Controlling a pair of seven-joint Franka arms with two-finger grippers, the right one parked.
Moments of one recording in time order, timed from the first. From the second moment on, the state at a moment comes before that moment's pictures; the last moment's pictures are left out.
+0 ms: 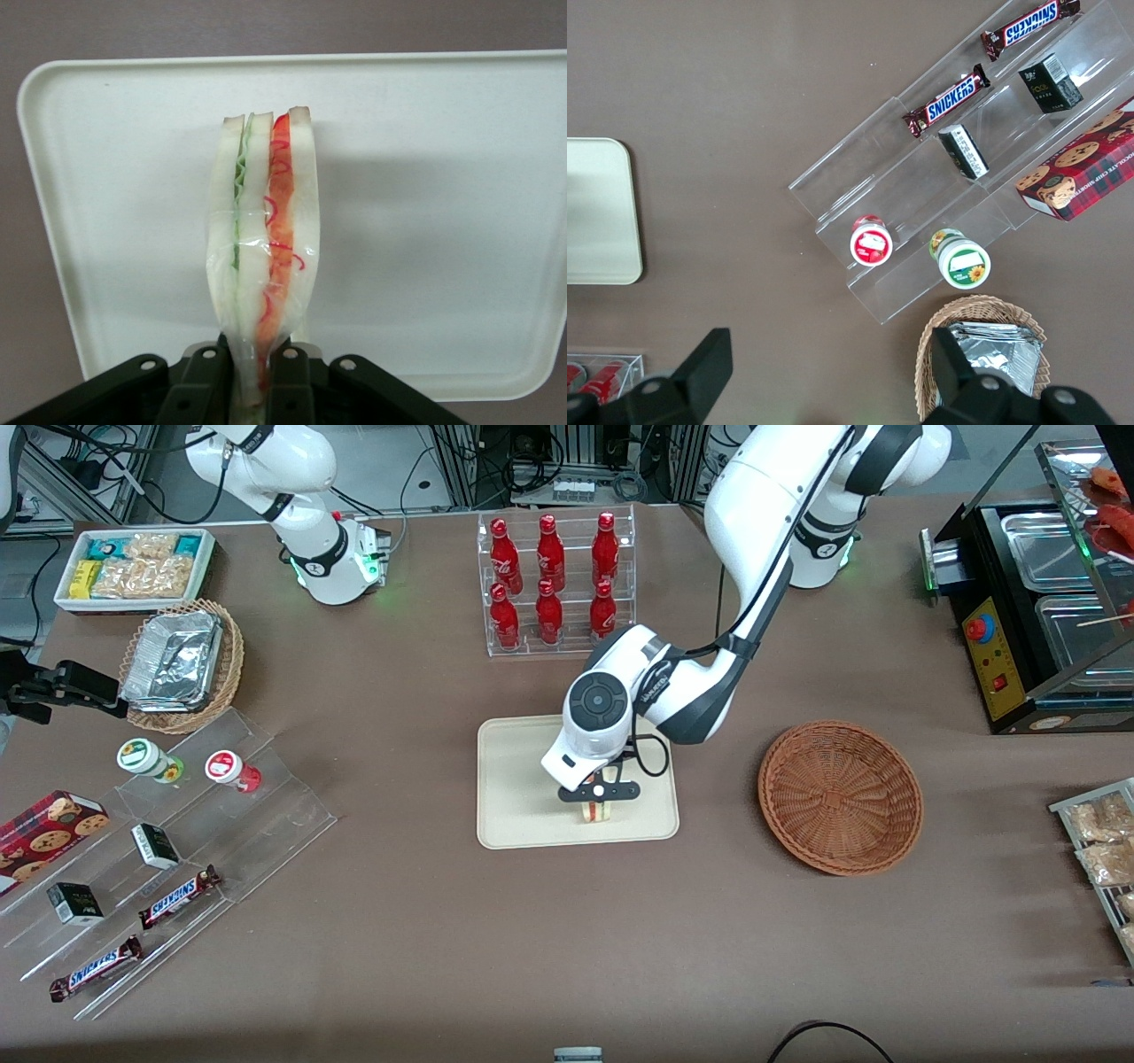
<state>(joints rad) -0.69 0.72 -0.06 -1.39 -0.08 2.01 -0.73</state>
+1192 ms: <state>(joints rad) -0.70 0.78 -0.09 -1.38 -0.08 2.09 -0.75</state>
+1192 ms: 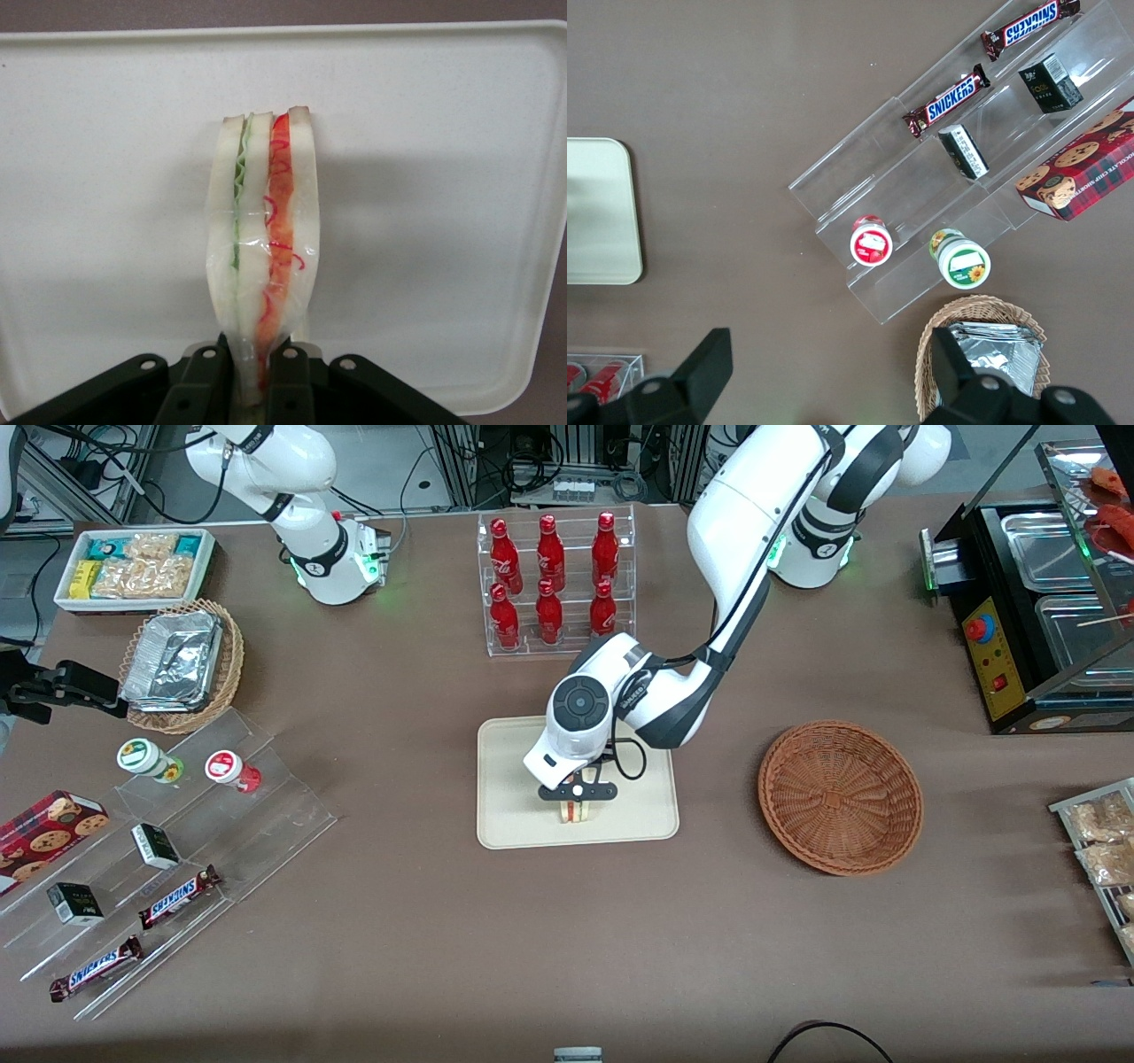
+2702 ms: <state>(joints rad) -0.70 0.69 -0.09 -1.27 -0.08 1.89 -0.79</state>
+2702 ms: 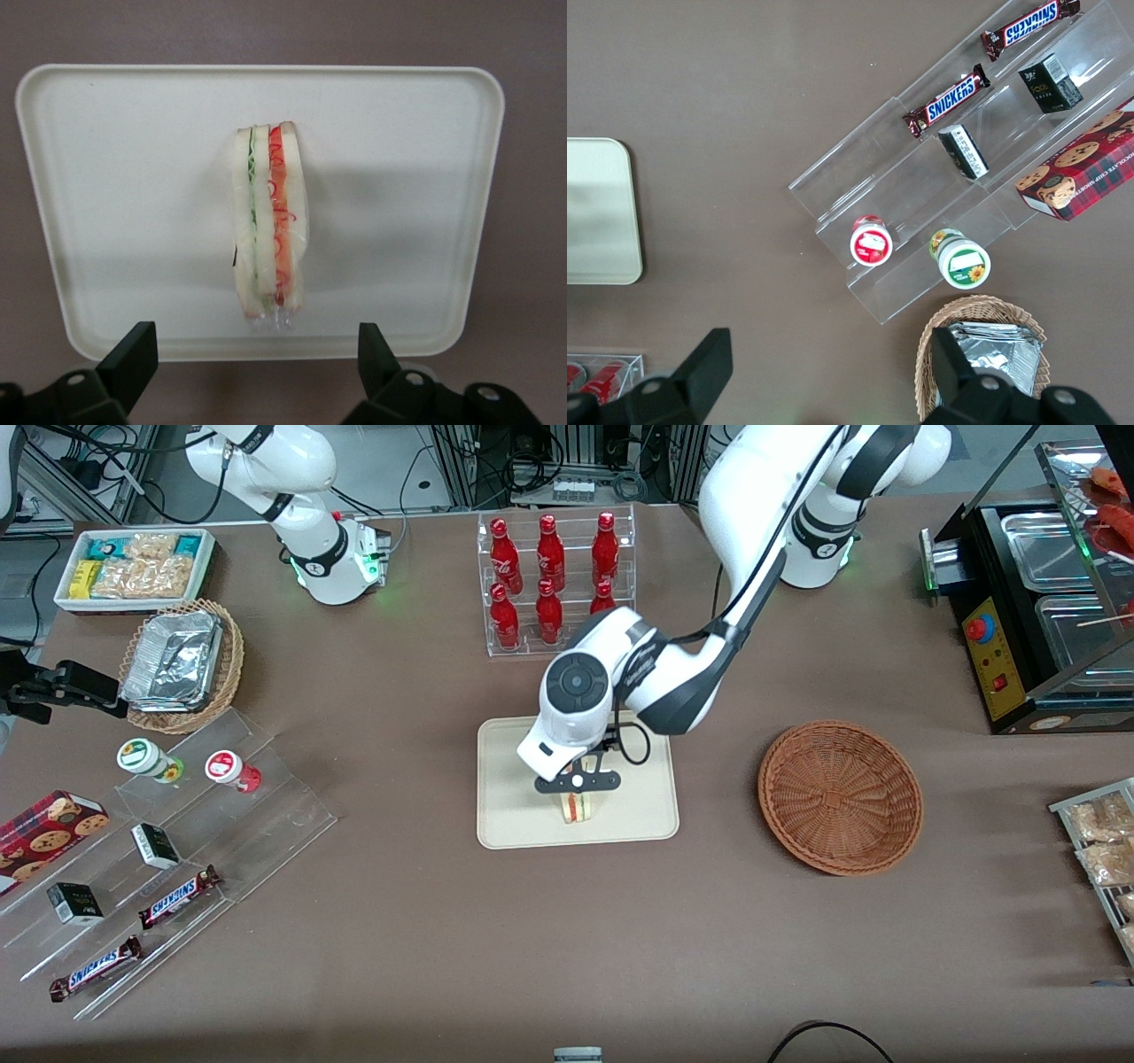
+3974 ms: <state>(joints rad) -0.55 0.46 -0.05 -1.27 -0.08 1.71 -0.74</state>
